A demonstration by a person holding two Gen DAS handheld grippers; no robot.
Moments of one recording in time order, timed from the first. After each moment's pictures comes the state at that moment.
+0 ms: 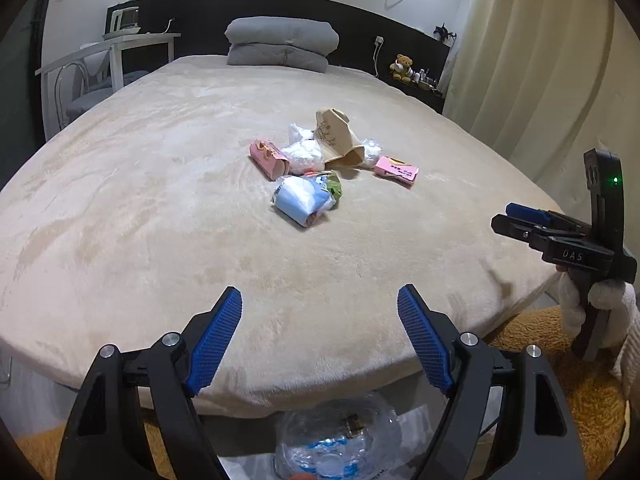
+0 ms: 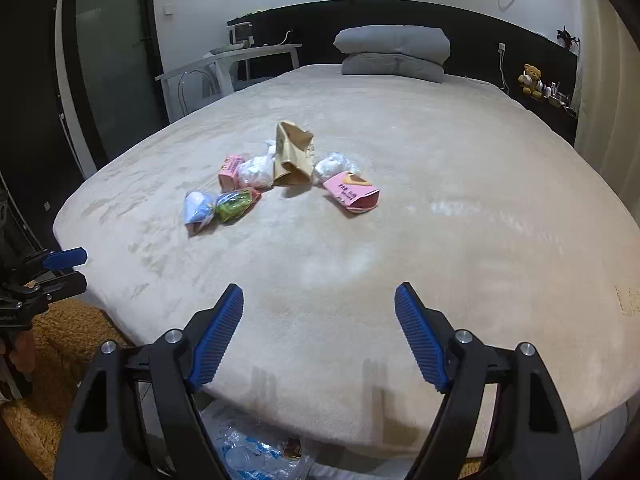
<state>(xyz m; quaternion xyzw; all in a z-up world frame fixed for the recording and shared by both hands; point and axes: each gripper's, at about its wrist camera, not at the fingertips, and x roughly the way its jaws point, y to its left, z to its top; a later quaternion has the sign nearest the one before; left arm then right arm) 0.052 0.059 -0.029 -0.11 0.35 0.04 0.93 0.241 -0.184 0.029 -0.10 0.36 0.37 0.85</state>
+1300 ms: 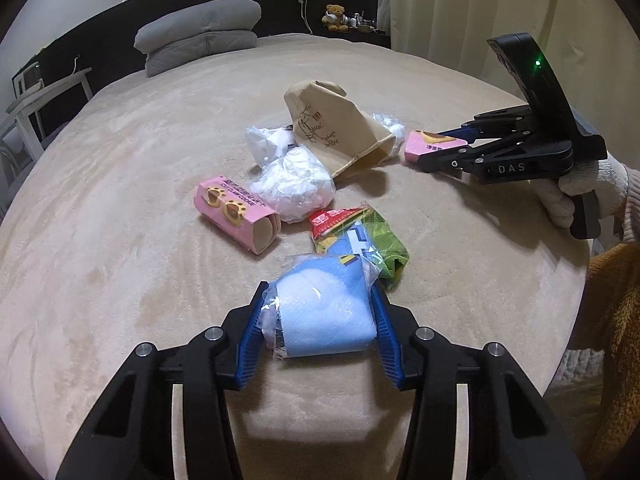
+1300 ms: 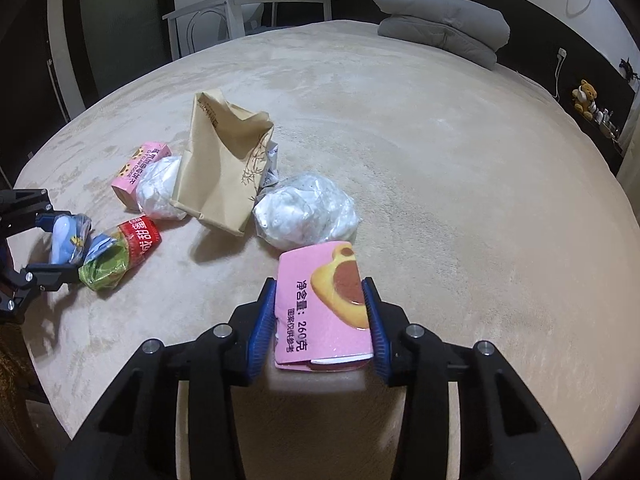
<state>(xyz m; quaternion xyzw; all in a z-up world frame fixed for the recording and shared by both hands) 0.205 0.102 -0.066 0.03 0.40 -0.06 0.91 0.388 -0.068 -0.028 -0.20 0.40 0.41 0.80</state>
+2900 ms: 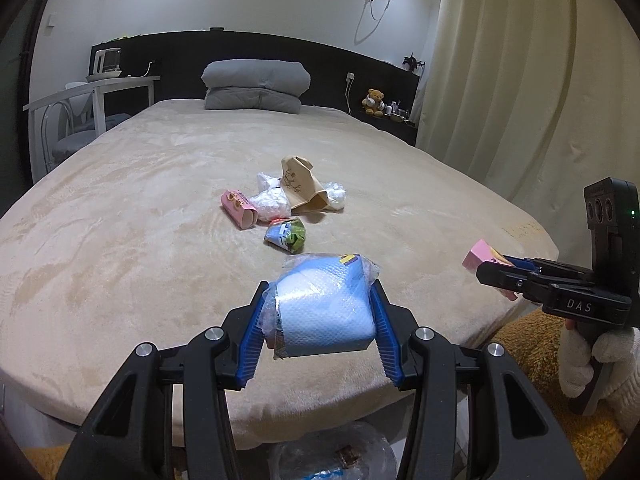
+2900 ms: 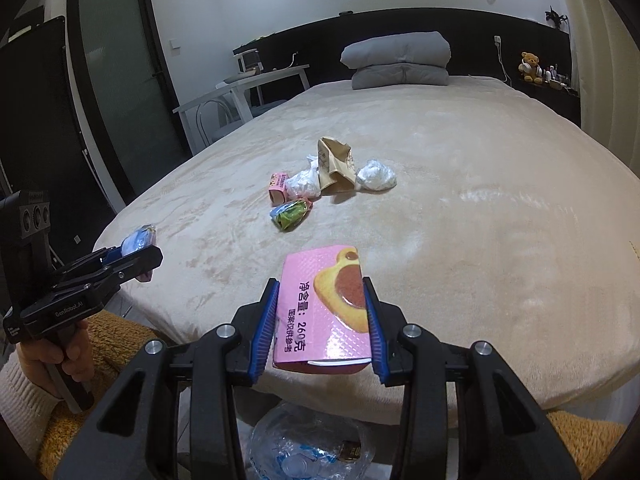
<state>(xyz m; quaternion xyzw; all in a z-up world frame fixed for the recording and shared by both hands) 0.032 0.032 -0.008 -0.09 0.27 0.01 0.96 0.158 -0.193 0.047 -0.03 0.34 0.41 0.85</state>
